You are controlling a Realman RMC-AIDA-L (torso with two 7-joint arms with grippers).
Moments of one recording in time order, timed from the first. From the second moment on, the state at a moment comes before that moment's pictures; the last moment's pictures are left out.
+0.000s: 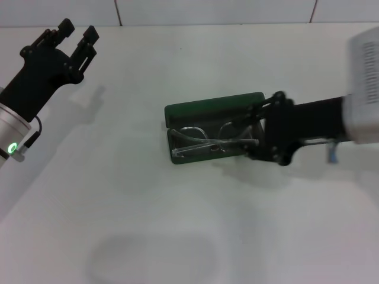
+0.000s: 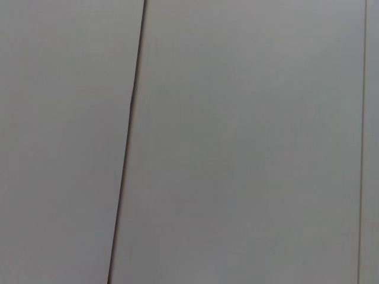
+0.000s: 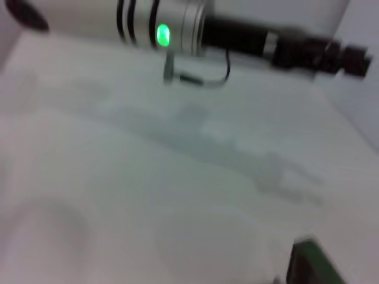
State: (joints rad) left arm -0.41 -2.09 1.12 0.29 0.73 1.29 -0.67; right arm 0.36 2.02 -1.50 -1.36 -1.86 -1.23 1.57
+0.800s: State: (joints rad) left arm -0.63 -2.09 1.15 0.41 1.24 1.02 -1.13; right arm 0.44 1.93 -0.92 -0.51 -1.54 -1.57 0.93
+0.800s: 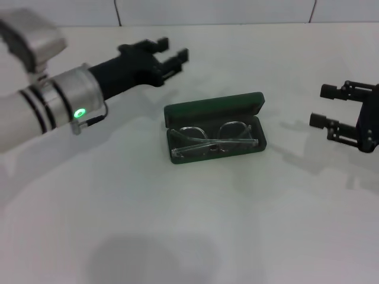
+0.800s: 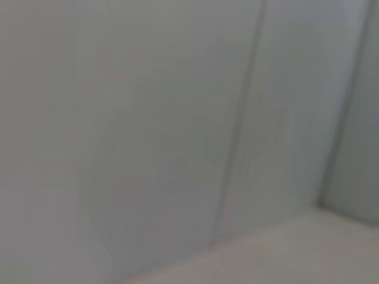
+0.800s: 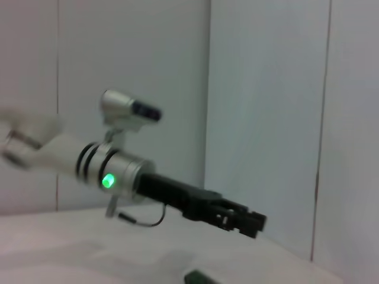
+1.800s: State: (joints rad) left arm -0.67 -2.09 1.50 0.50 1.45 0.83 -1.44; right arm 0.43 1.93 -0.91 -0.52 -1.56 -1.57 0.93
